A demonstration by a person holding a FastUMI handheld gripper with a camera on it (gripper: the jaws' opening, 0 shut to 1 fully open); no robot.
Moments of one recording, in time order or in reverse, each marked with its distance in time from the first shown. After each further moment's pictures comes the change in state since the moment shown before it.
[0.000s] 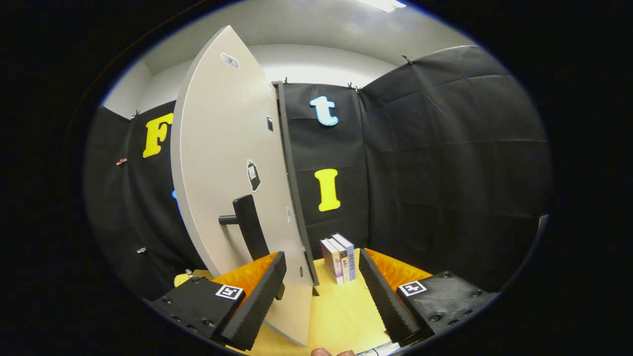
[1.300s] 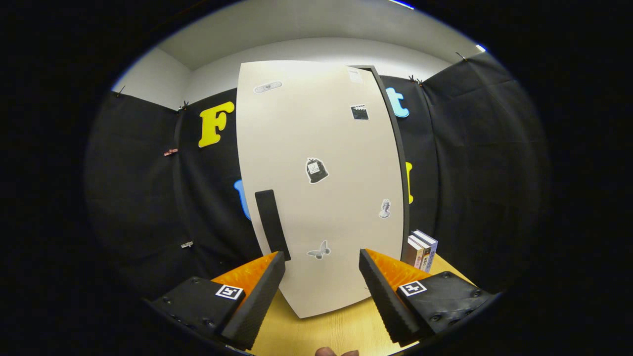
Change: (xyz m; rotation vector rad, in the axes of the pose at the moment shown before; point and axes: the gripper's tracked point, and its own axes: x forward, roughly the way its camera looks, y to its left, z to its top) arm 0.022 0.158 -0.024 -0.013 0.046 0.274
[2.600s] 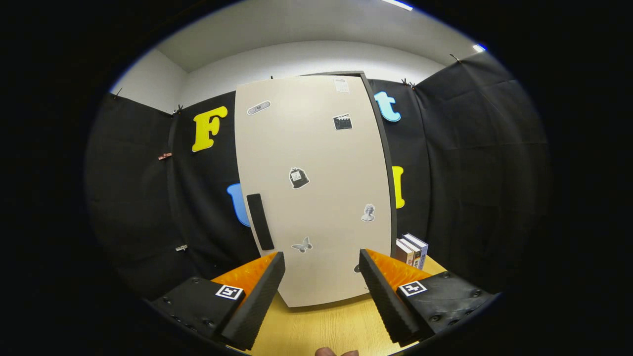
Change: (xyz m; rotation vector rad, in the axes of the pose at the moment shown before) arm -0.002 -0.018 0.007 -0.001 -0.023 -0.022
